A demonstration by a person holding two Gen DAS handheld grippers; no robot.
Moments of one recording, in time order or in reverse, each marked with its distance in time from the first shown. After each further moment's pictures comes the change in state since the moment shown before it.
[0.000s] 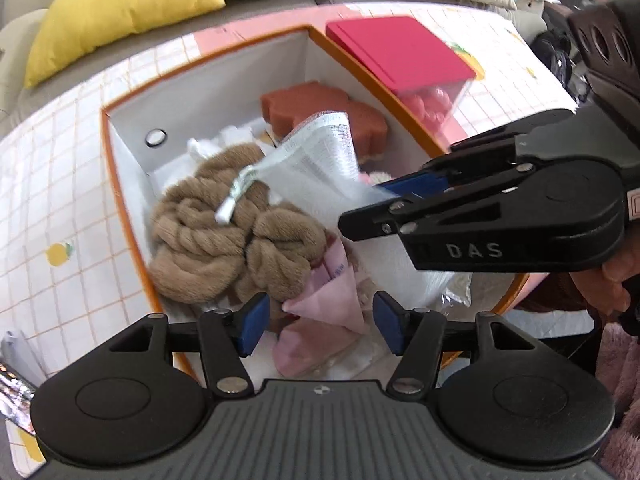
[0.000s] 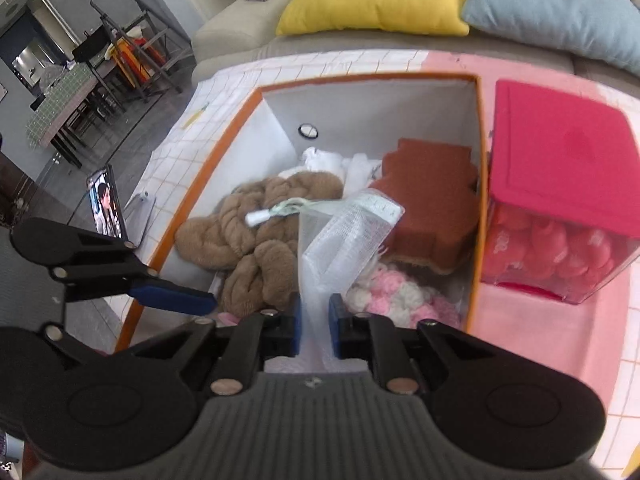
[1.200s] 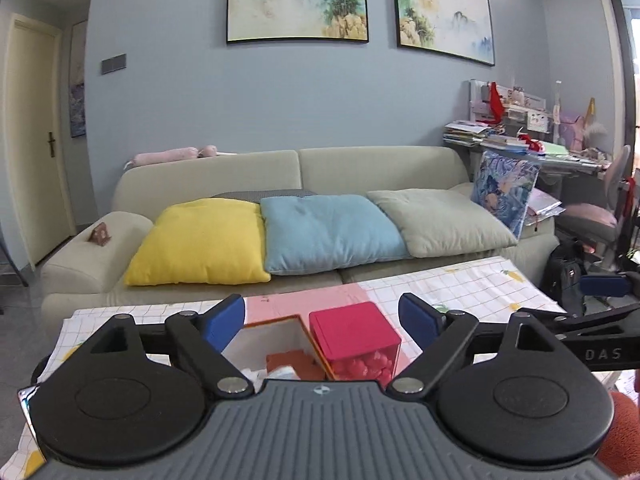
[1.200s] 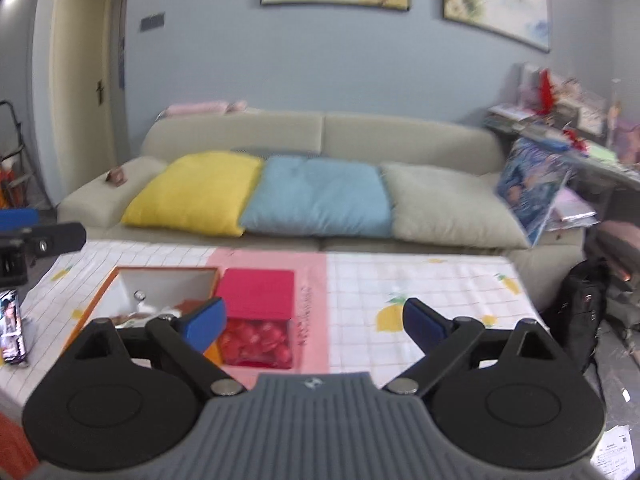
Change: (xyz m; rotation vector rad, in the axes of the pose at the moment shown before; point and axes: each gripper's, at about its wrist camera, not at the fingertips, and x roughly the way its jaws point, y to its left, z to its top) left arm -0.151 -0.144 -0.039 -0.089 -0.832 0.253; right arm -0.257 0.000 -0.128 0.034 -0.616 -0.583
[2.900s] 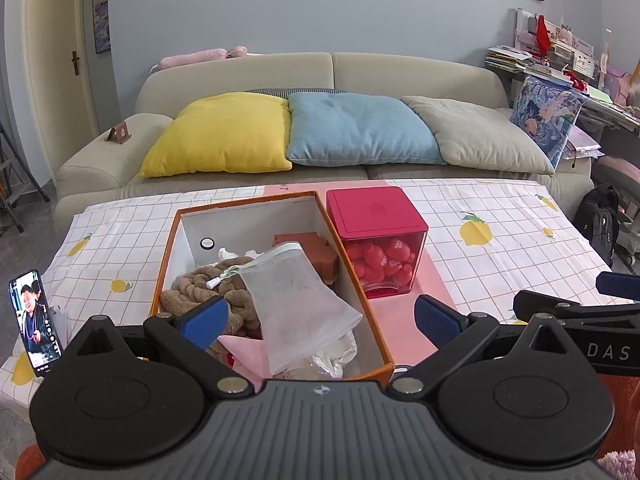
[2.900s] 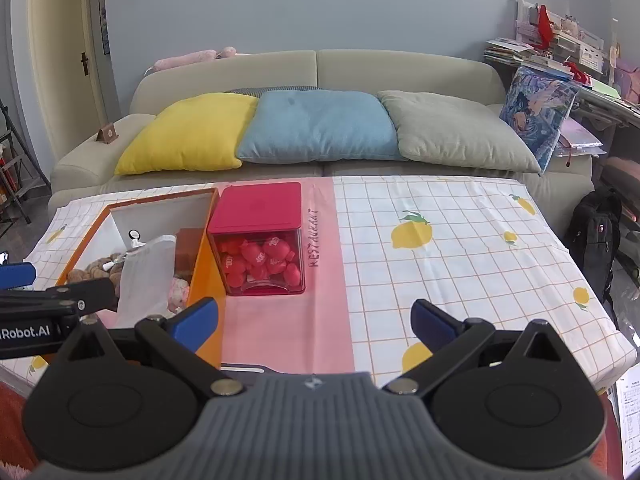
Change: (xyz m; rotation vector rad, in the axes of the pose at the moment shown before) left arm 0.029 -0.004 -0.064 -0.078 0.275 0.077; right arm 0.041 0.014 -0.056 0.063 0.196 0.009
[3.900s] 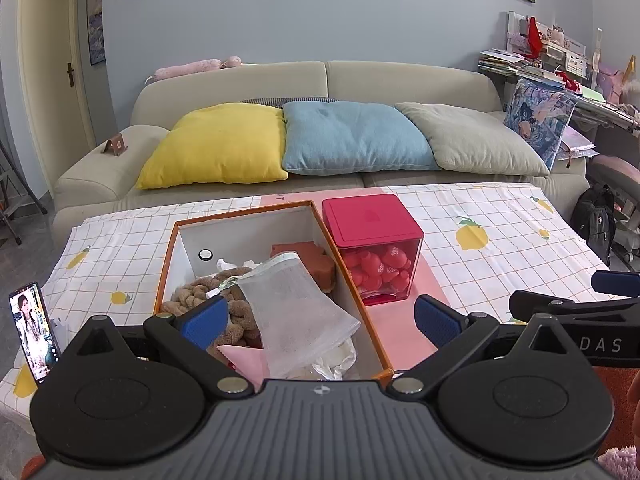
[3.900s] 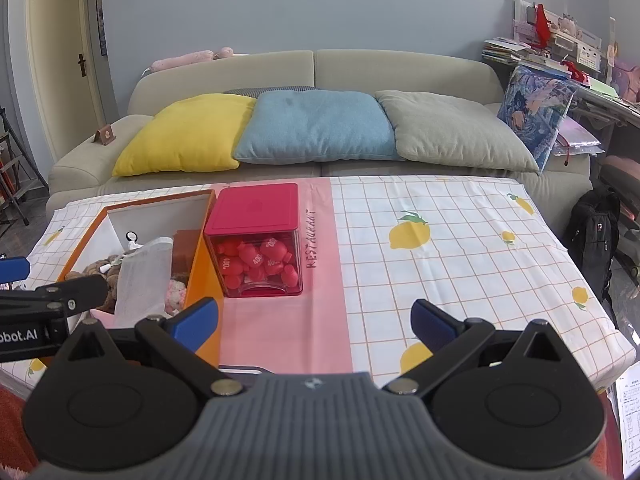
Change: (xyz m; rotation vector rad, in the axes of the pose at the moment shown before) left arm -0.001 0.002 0.002 0.022 -0.023 -0.015; right arm 0.002 -0.001 0.002 0.008 0.002 -0.006
